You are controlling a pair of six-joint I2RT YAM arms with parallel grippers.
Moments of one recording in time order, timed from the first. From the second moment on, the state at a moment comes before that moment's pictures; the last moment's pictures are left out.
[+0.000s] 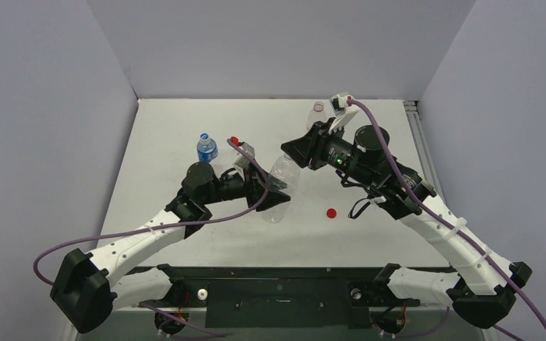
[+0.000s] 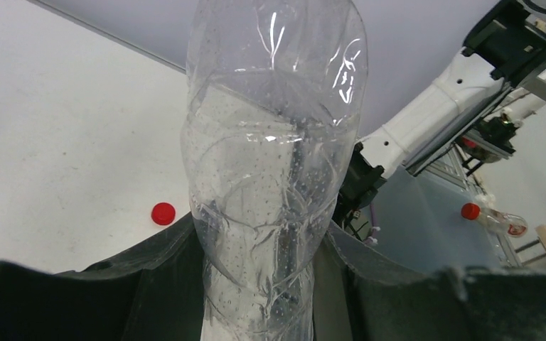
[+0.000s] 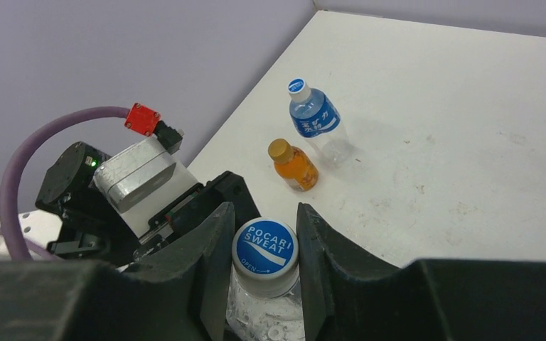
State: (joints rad) left arm -0.69 1.12 0.69 0.55 0.71 -0.52; right arm 0.79 1.10 1.34 -0.36 -0.09 0.48
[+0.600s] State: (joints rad) left arm -1.08 1.13 0.82 0.19 -0.42 0.00; right arm 0.81 1.23 1.44 -0.51 0.23 0.71
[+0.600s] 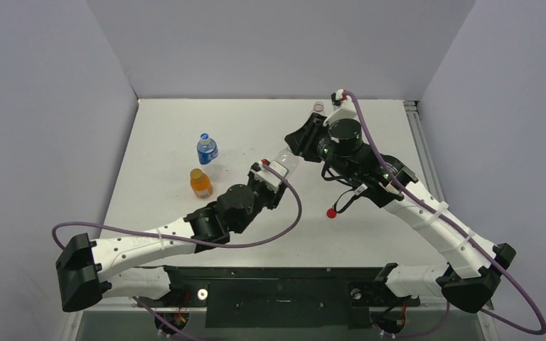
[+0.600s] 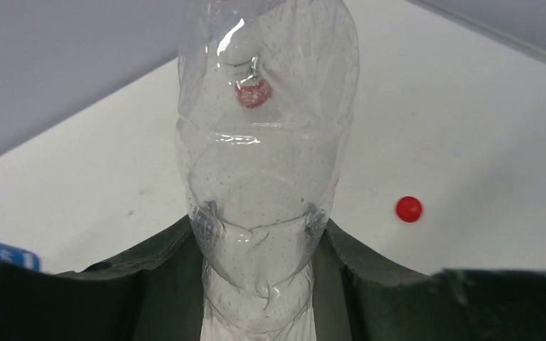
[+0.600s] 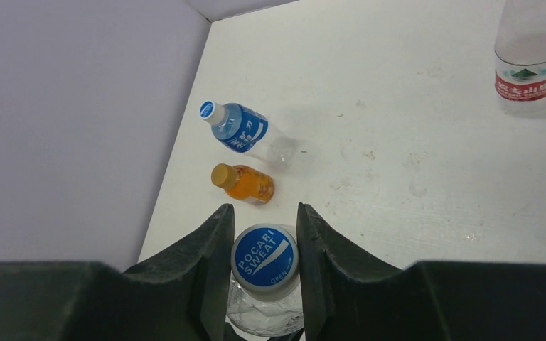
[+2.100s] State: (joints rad) left arm -0.95 1.01 0.66 0.30 -0.05 0.13; right arm 0.83 1.27 1.63 -0.84 0.05 0.57
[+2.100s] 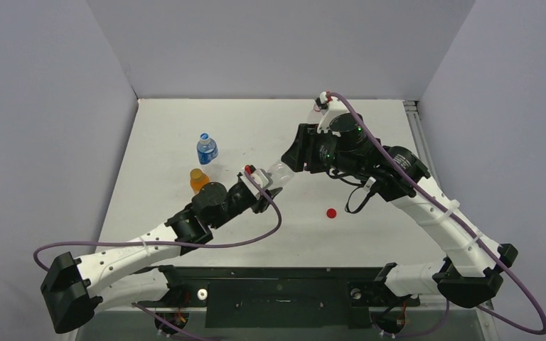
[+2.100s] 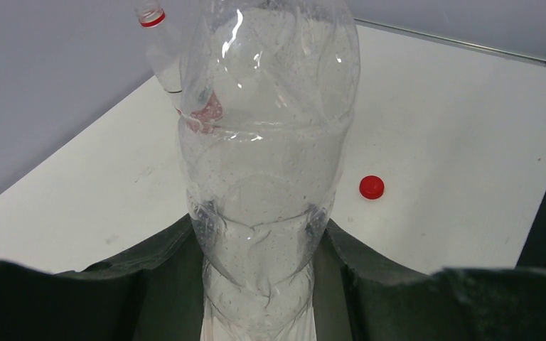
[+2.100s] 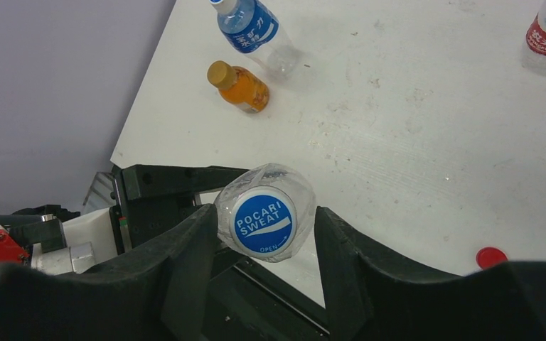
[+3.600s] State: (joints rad) left arm -0.91 0.45 1.03 -0.23 -0.62 -0.12; right arm 1.00 1.97 2.14 -0.79 0.43 0.47
